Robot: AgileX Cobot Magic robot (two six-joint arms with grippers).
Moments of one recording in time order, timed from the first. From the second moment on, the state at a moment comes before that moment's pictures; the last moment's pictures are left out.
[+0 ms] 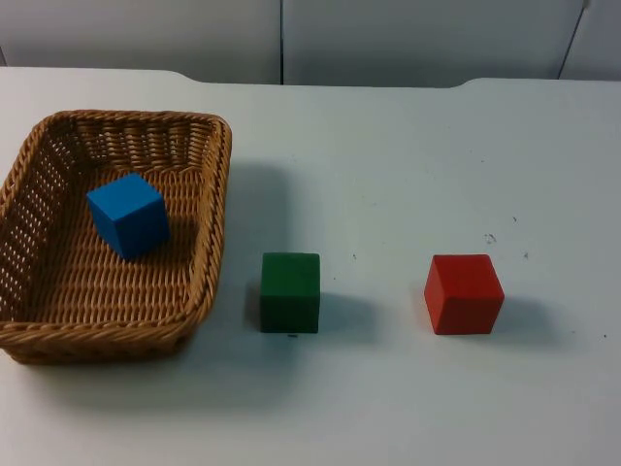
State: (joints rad) right arm 0.80 0.00 -0.52 -0.12 1.09 0.05; left arm 0.03 0.01 -0.51 -0.16 1.08 0.08
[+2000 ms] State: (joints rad) right arm 0.28 0.00 -0.51 -0.12 1.09 0.05; left arm 0.03 0.01 -0.51 -0.16 1.08 0.08
